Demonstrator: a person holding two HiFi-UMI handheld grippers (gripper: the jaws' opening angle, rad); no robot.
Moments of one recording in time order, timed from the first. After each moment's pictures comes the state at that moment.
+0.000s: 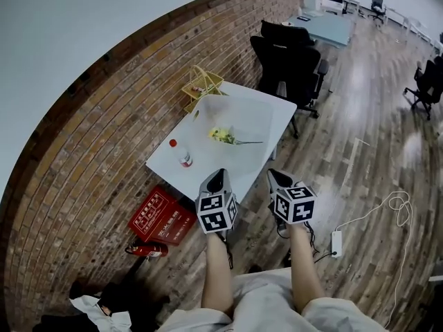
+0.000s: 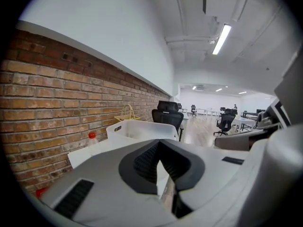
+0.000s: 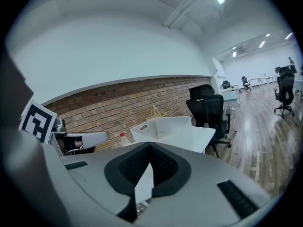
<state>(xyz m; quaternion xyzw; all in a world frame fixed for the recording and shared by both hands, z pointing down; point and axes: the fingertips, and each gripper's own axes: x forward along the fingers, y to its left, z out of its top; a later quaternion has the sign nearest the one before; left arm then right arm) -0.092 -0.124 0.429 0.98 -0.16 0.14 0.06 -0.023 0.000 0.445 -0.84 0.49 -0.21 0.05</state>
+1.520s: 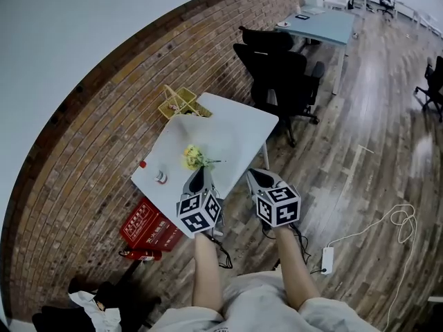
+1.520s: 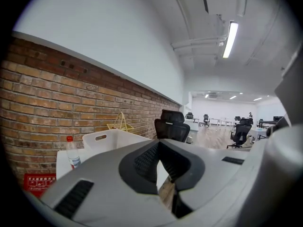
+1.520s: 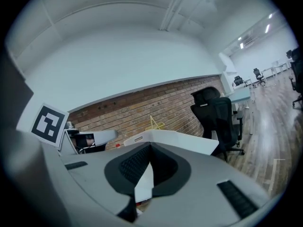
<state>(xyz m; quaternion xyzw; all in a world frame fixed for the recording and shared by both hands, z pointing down) 0.051 -0.063 0.399 0.96 -0.24 0.08 0.08 0.116 0.059 0.426 -0.80 0.57 -0.19 0.08</state>
